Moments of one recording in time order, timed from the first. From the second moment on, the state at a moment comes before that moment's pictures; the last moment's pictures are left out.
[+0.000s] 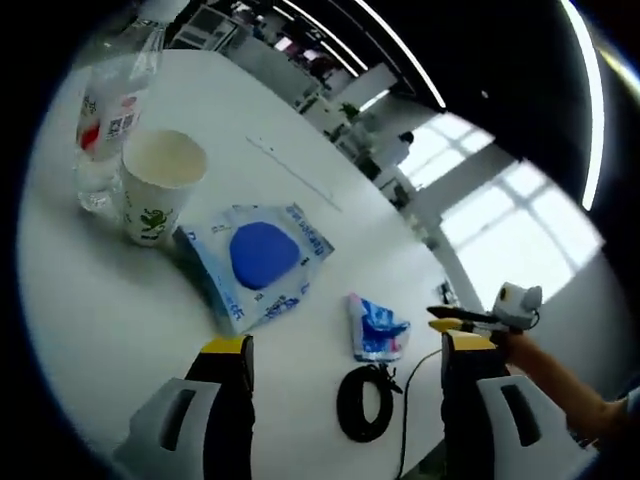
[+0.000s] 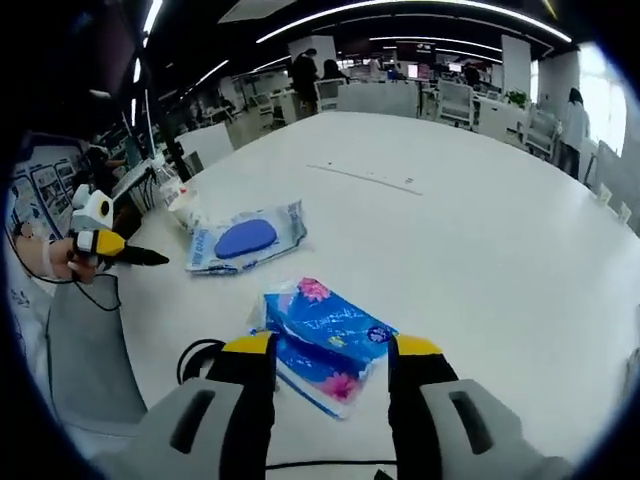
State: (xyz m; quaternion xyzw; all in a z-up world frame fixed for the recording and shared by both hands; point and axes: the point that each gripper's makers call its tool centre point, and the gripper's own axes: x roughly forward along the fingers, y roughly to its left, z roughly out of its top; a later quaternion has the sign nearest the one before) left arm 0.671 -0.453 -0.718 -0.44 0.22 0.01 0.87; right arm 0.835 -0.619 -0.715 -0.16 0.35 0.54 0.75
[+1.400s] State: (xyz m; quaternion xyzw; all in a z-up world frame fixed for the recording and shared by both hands) left arm 0.667 -0.390 -0.752 -0.41 0.22 0.09 0.88; right arm 0.832 -0.485 -0.699 -0.23 0.36 0.60 0.68
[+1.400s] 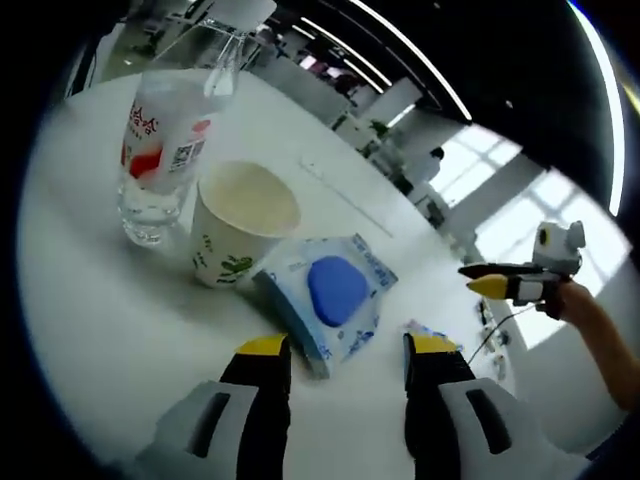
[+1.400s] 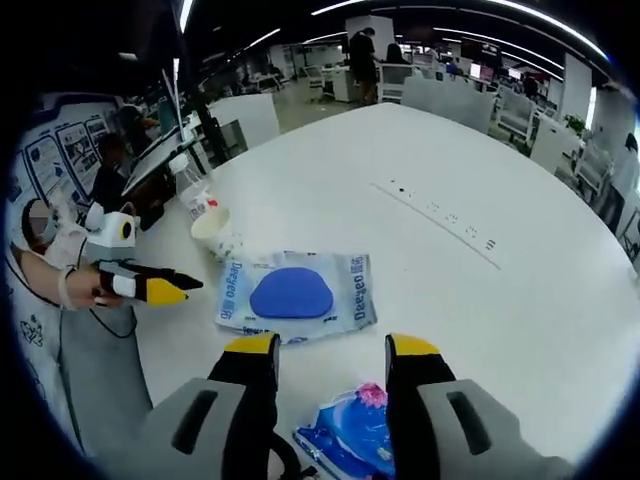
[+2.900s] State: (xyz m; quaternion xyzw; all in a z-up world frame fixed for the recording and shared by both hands) left arm 0.673 -0.387 -0.791 -0.42 0.26 0.09 0.87; right arm 0.861 -0.446 -0.793 -0.23 0.40 0.57 0.68
